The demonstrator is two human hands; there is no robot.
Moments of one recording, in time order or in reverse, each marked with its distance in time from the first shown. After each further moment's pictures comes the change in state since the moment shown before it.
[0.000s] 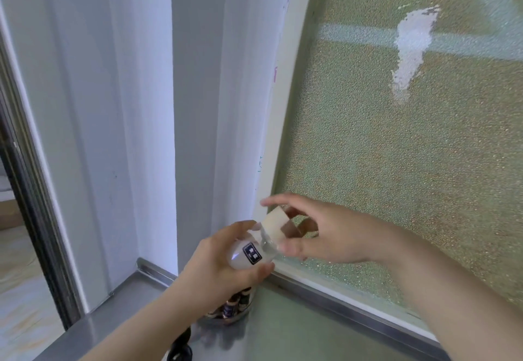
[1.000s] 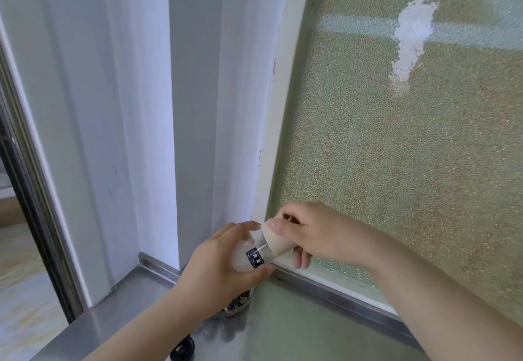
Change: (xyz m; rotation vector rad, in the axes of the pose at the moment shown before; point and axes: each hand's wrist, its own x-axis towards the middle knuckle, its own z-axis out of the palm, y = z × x) left_hand -0.006 -0.011 0.008 0.234 0.044 0.021; right_hand 0.014 0.010 0.024 -0.009 0.115 0.027
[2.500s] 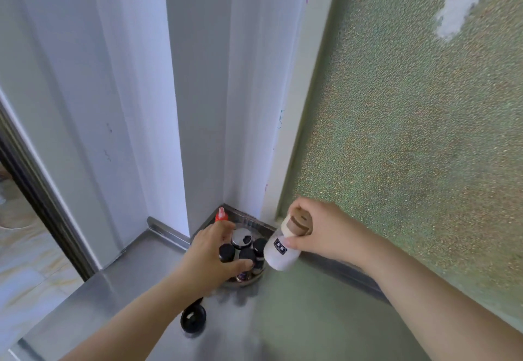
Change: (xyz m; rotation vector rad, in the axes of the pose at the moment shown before) left_hand 0.008 -0.114 0.033 0.041 -0.186 -0.360; right_hand 0.074 0.093 0.062 -0.116 0.061 0.137
